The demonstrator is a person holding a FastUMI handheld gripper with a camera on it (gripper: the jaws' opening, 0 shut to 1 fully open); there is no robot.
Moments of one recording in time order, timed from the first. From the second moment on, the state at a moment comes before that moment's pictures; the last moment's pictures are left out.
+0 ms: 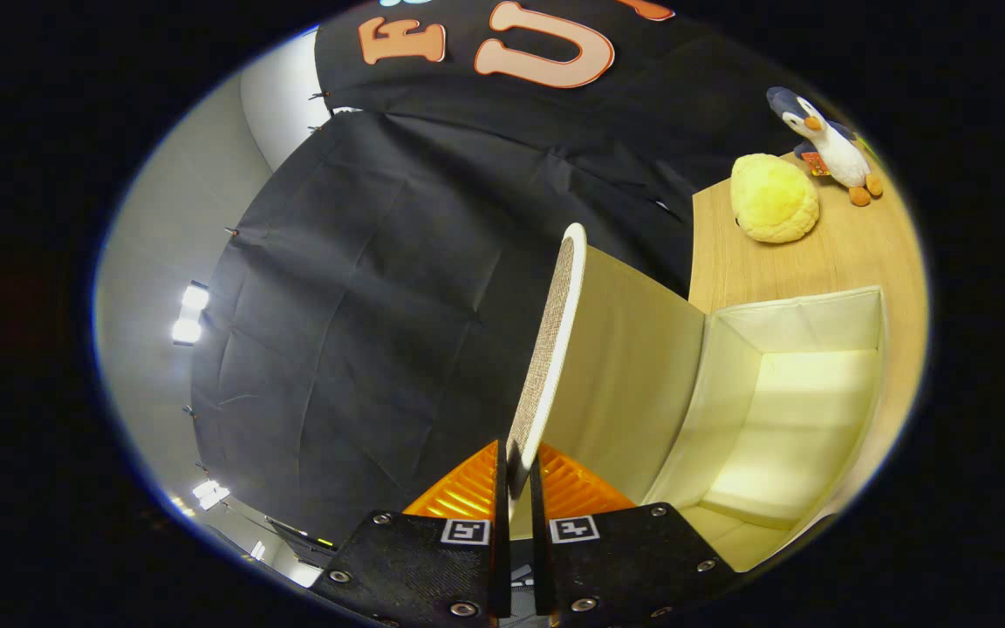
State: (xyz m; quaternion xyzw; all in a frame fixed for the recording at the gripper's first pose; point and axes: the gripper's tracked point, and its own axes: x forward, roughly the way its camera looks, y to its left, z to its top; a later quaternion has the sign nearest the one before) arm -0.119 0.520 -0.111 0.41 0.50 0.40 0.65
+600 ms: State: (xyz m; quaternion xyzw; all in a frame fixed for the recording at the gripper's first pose) arm -0.122 0.614 -0.151 0.40 0.53 0.37 0.65
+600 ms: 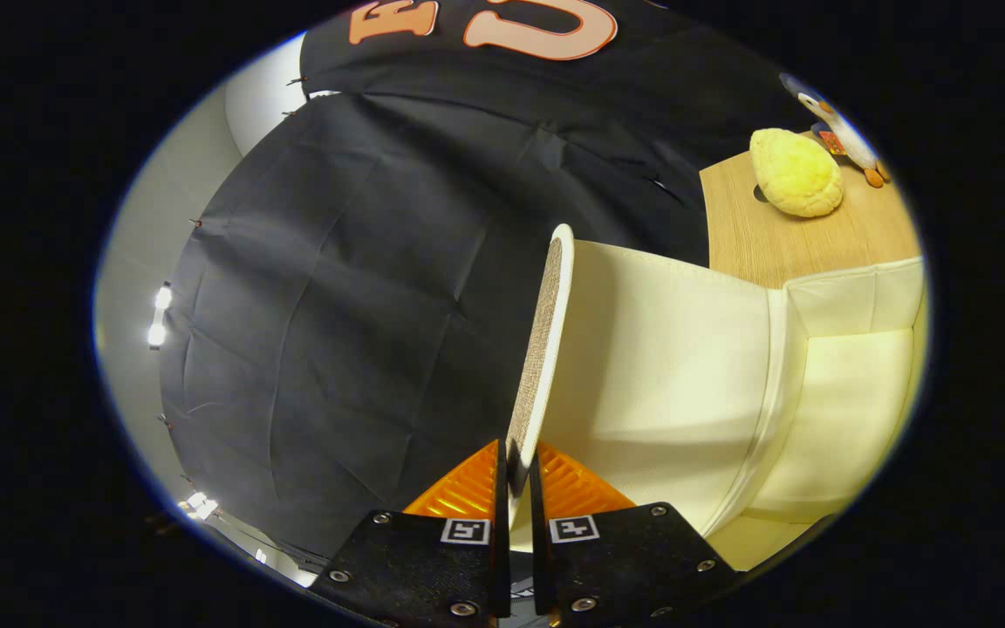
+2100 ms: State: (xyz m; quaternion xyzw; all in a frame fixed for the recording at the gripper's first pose) arm -0.115 0.209 -0.289 0.16 0.49 0.13 0.84
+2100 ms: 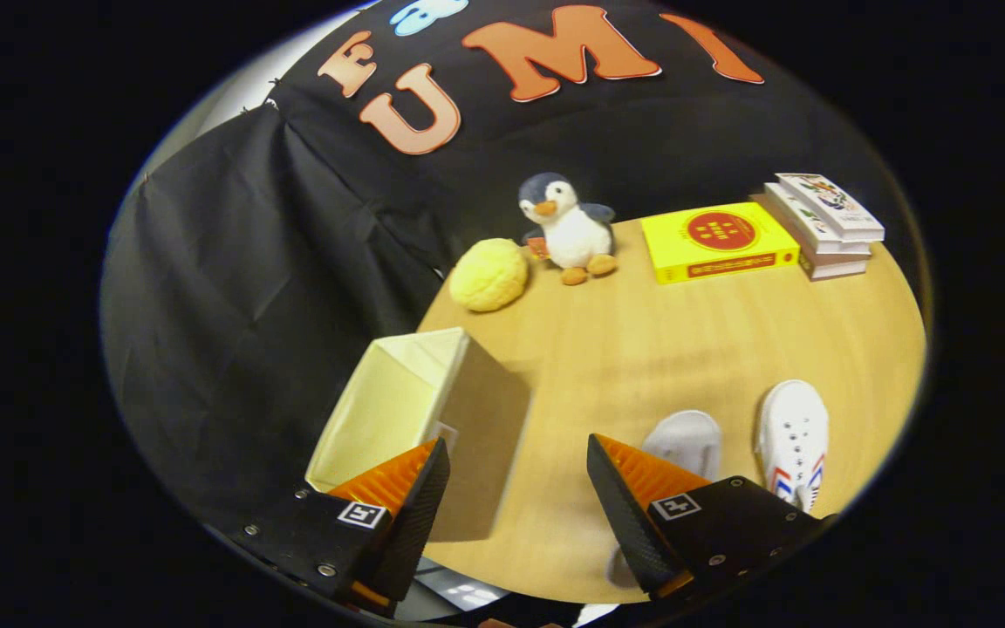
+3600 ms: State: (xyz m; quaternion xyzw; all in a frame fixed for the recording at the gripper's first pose) arm -0.159 0.116 -0.438 0.06 0.53 0.03 0.84
